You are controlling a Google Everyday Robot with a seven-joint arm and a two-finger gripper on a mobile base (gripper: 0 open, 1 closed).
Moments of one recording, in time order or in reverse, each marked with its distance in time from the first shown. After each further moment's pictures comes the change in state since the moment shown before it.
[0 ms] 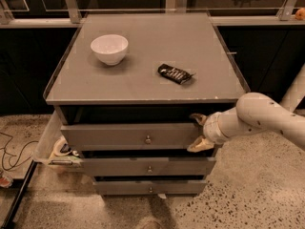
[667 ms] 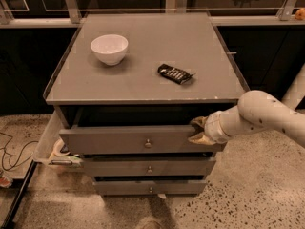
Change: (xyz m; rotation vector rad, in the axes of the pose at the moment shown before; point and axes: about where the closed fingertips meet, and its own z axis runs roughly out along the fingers) arm -0.005 -0.004 -0.007 0.000 0.000 0.000
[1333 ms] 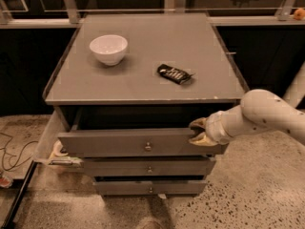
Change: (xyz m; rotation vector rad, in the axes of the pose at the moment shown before) arm -0.012 0.004 -0.012 0.002 -0.015 -0.001
